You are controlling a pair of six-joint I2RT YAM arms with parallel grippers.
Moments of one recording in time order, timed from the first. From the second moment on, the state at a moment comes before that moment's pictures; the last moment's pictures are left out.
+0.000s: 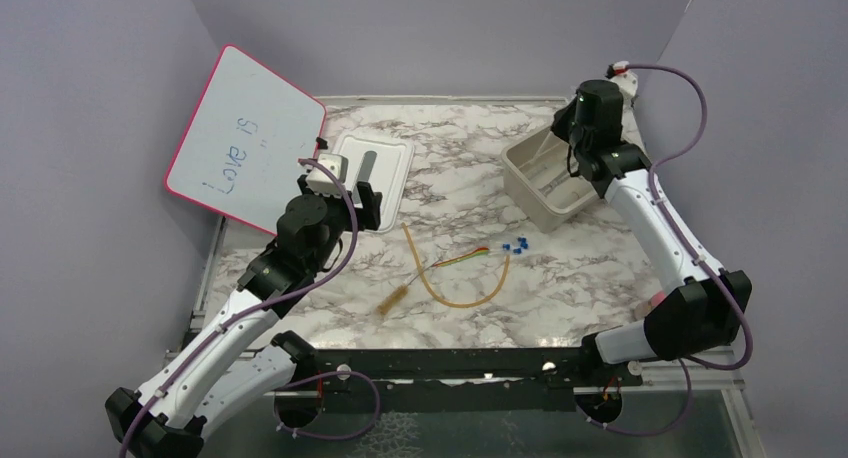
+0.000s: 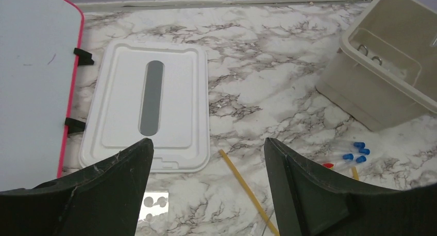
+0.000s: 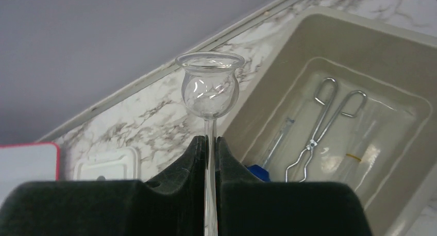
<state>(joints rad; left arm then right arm) -0.61 0.76 0.77 -0.18 -0.32 -0.23 0.29 1.42 1.36 -0.27 0.38 0.53</state>
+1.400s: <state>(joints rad) -0.61 0.82 0.72 -0.13 -0.27 -0.20 0.06 2.00 1.40 -0.34 0.23 1.00</state>
